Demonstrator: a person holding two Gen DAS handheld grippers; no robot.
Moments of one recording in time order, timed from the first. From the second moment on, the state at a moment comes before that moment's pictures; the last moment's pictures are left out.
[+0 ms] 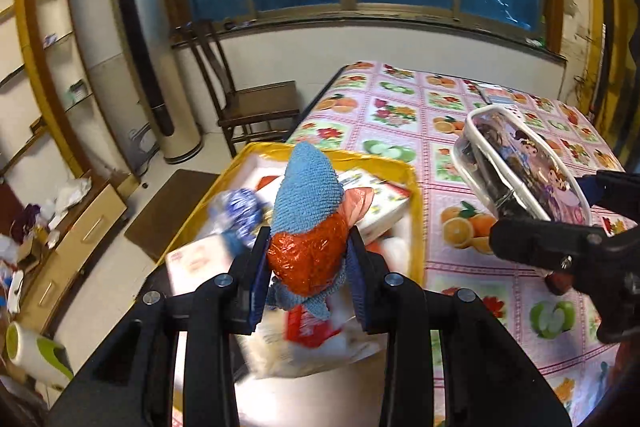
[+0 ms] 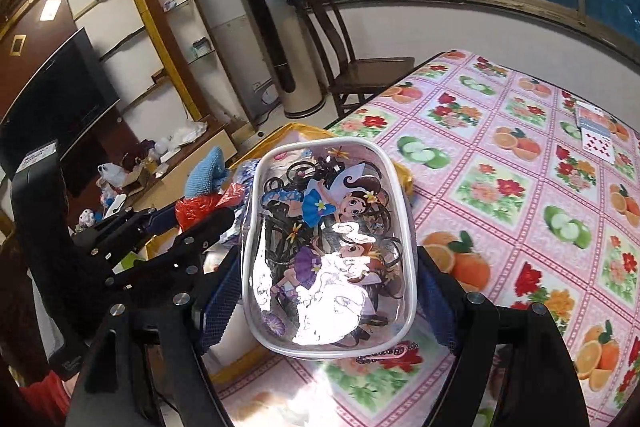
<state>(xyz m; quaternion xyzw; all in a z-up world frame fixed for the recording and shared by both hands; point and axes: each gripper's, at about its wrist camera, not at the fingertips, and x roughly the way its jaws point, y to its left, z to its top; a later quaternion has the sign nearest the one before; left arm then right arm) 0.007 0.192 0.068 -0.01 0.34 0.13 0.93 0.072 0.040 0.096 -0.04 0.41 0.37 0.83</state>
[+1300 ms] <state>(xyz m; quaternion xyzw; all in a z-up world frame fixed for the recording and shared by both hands) -0.018 0.274 0.011 -0.09 0.38 0.19 0.90 0.033 0.121 0.019 -0.05 0.46 0.37 0.80</state>
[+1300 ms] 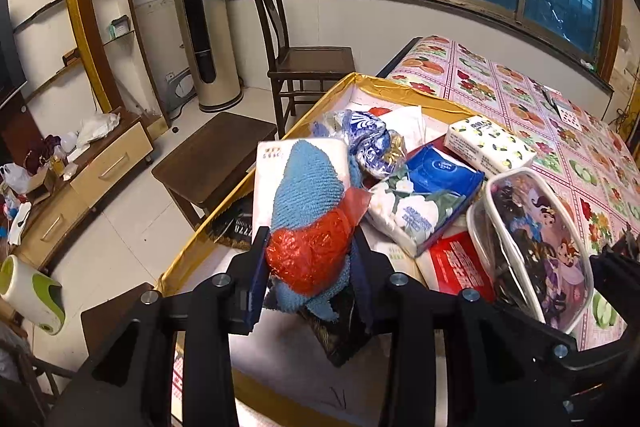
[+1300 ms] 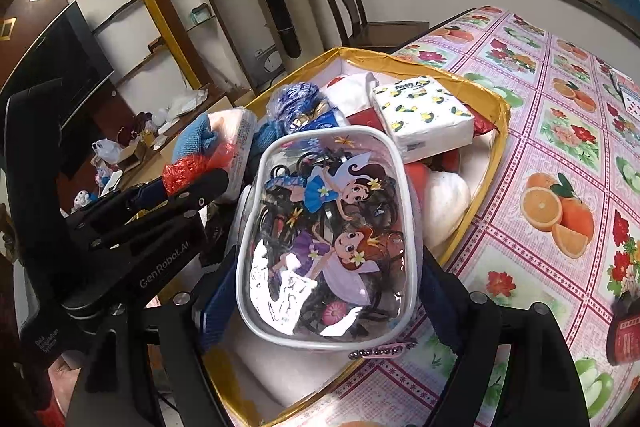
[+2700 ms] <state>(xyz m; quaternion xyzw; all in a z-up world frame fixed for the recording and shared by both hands) -0.054 0.263 0.027 -0.10 0.34 0.19 0.92 0.029 0.079 0.037 0.08 0.46 0.39 0.79</state>
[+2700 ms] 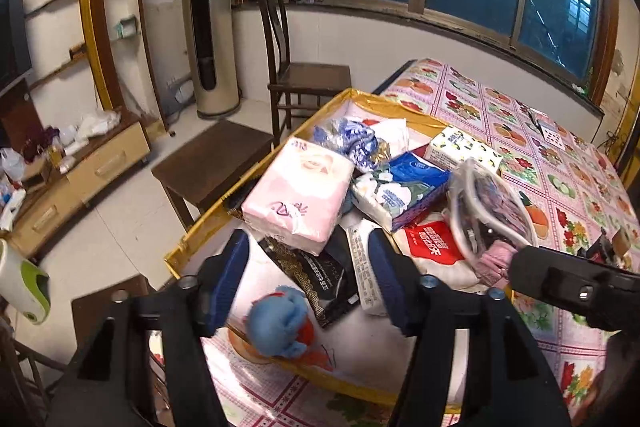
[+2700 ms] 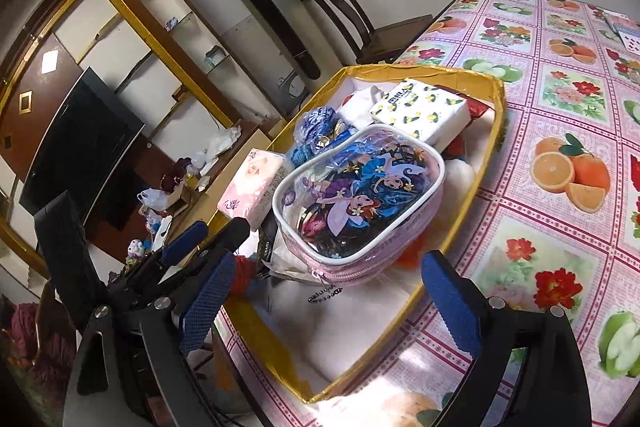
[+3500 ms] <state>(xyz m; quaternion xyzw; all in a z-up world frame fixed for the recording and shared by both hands) -0.072 0.227 0.061 -0.07 0.26 0.20 0.94 -0.021 0.002 0.052 0.05 0.40 0.37 0.84</state>
